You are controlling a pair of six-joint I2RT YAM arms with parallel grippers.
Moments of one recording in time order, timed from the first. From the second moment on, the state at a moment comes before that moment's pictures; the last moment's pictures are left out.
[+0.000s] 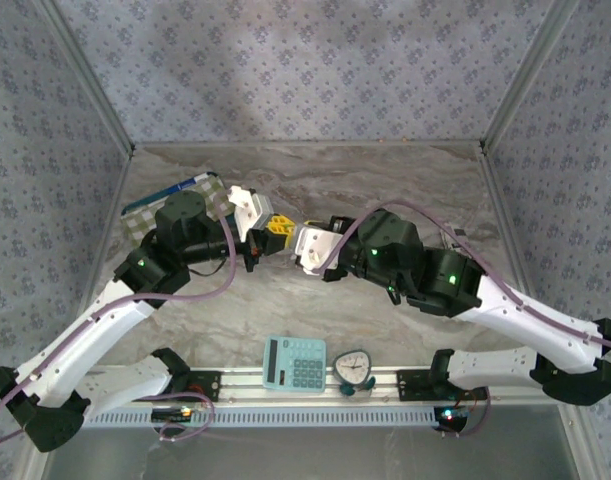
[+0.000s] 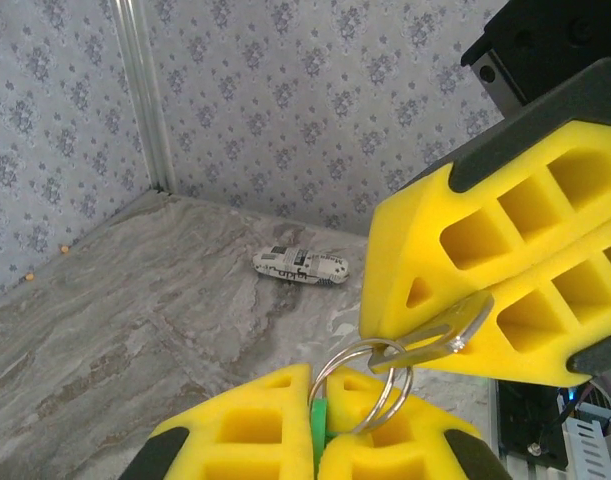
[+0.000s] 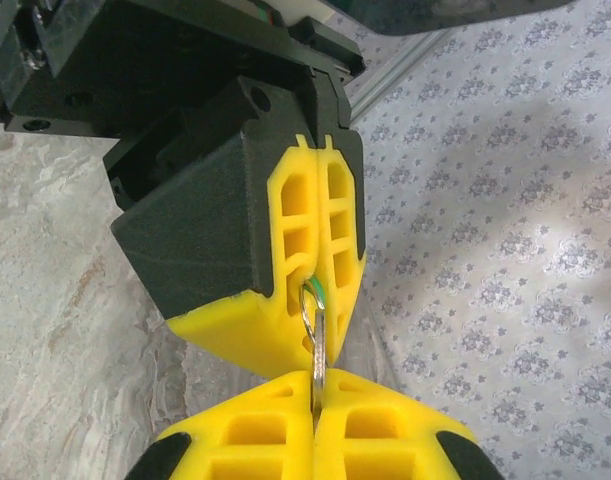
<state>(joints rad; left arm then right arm) -0.73 0.98 1.10 -0.30 0.53 0.05 1.17 1.12 1.35 -0.55 0.23 -0.70</state>
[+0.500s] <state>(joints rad) -0.74 0.98 1.10 -0.31 0.51 0.04 1.20 1.15 1.36 -0.51 0.33 -0.74</state>
